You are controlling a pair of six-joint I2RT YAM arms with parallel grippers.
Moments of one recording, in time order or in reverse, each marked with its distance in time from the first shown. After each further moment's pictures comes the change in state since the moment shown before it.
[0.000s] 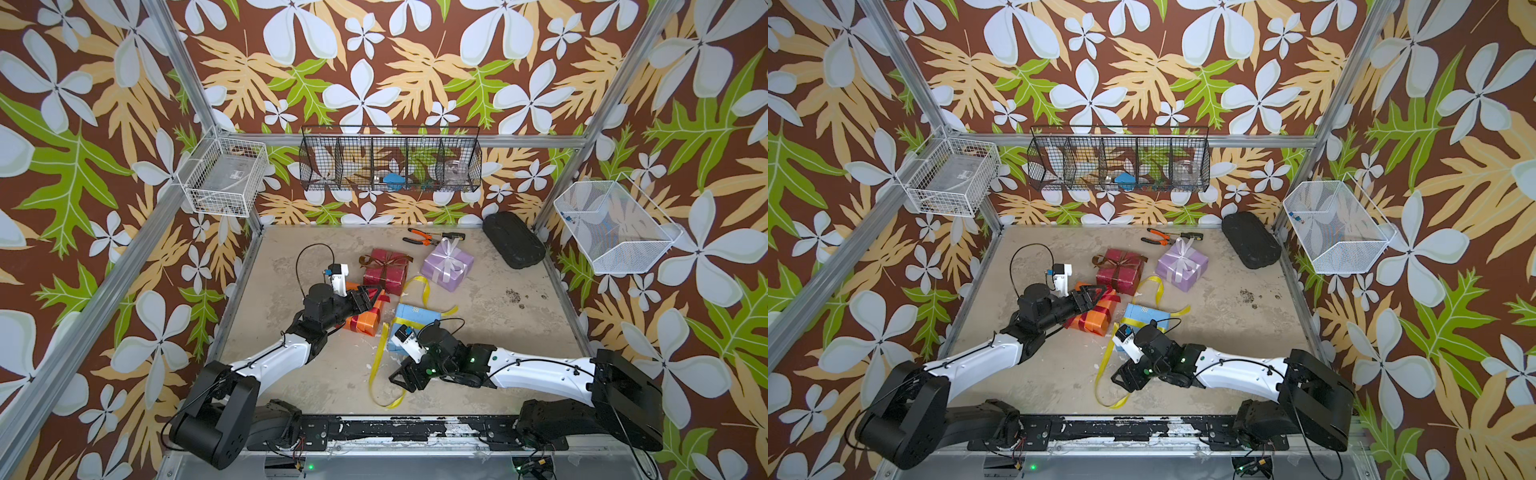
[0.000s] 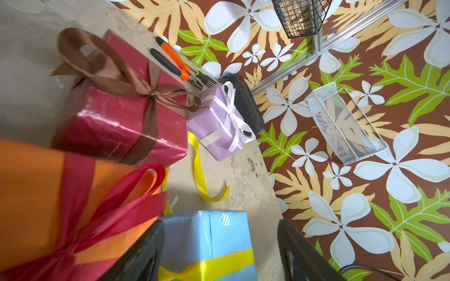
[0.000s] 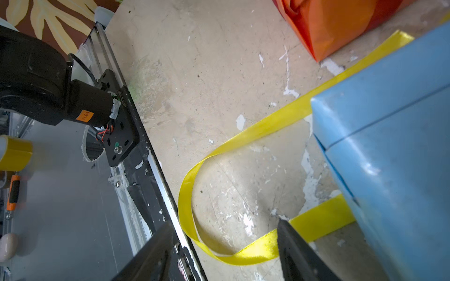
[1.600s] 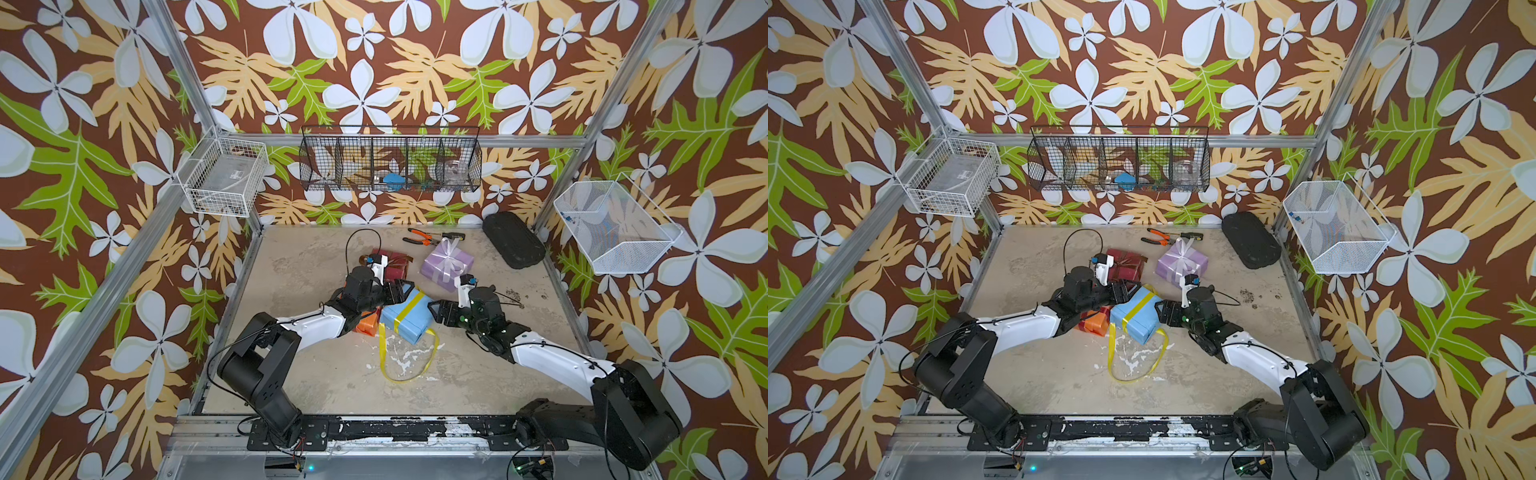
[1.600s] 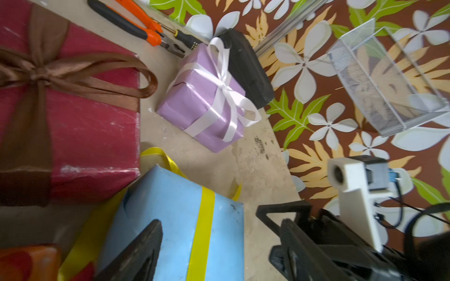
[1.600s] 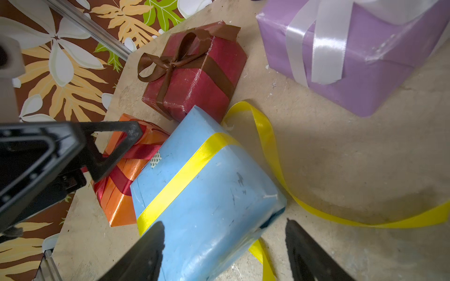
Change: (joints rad) left arm -0.161 0.328 0.299 -0.137 -0.100 0.127; right arm -0.528 -0.090 -0.061 0.205 0.131 0.208
